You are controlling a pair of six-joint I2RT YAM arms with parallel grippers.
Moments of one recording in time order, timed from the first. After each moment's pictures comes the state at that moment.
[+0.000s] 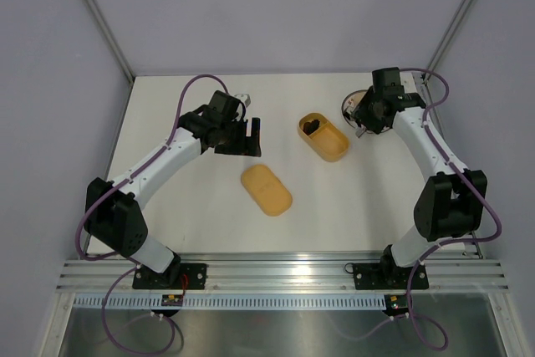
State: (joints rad) left arm -0.52 1.53 1.33 -0.74 0.11 -0.38; right arm 0.13 1.61 1.43 -0.72 0.10 0.70
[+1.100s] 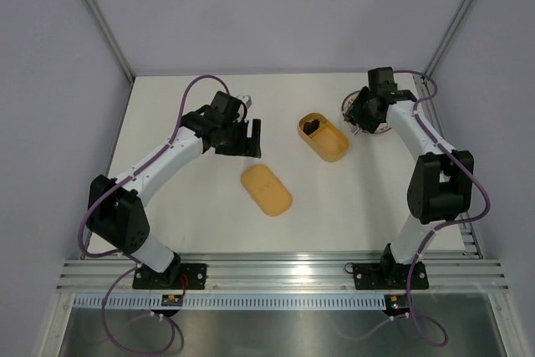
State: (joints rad) left arm -0.52 1.56 1.33 -0.74 0.11 -0.37; right arm 0.11 1.76 1.47 -0.65 0.01 0.70
